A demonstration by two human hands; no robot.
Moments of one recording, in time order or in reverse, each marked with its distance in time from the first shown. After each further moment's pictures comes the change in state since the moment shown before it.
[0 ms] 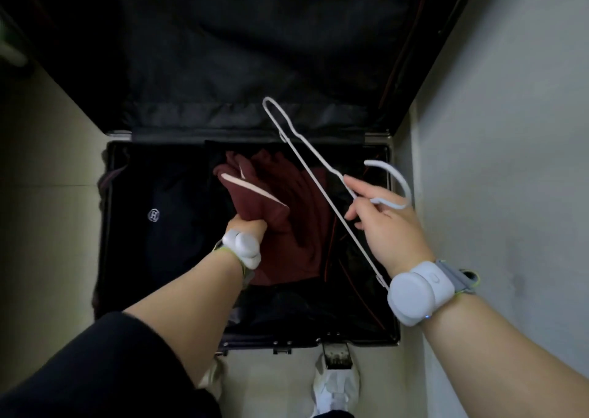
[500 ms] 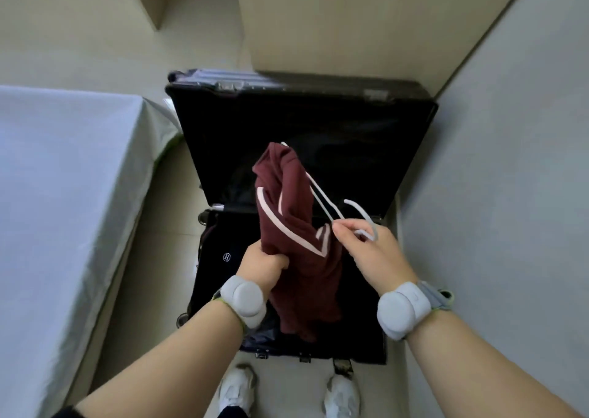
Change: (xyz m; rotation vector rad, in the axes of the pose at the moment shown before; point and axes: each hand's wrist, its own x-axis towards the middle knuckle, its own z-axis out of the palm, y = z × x) left_hand -0.262 0.088 -0.180 -0.335 -0.165 0.310; right_hand -0.157 -0.211 -0.047 0.038 -0.126 -0.151
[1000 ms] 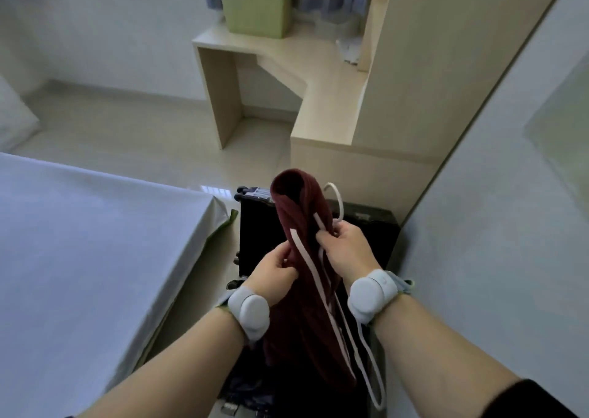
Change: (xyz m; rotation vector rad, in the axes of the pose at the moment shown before) left_hand -0.256 0.181 -0.073 0.094 -0.199 0.470; right_hand -0.162 -0.241 -0.023 -0.019 -0.029 -0.295
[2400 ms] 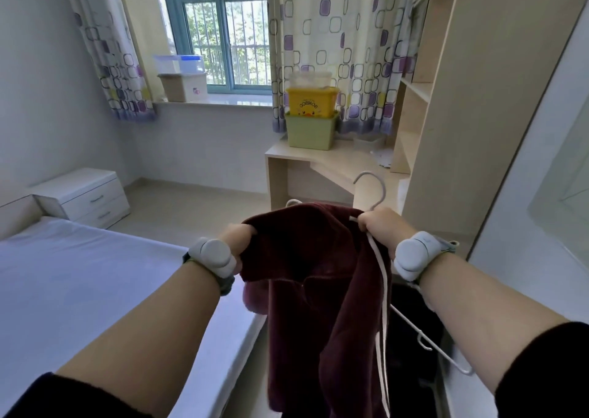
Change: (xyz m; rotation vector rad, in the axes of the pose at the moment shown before) left_hand -0.211 0.135 -0.252 -0.220 0.499 -0.126; right_hand -0.145 -0.230 0.080 -0.417 -0.005 -0.193
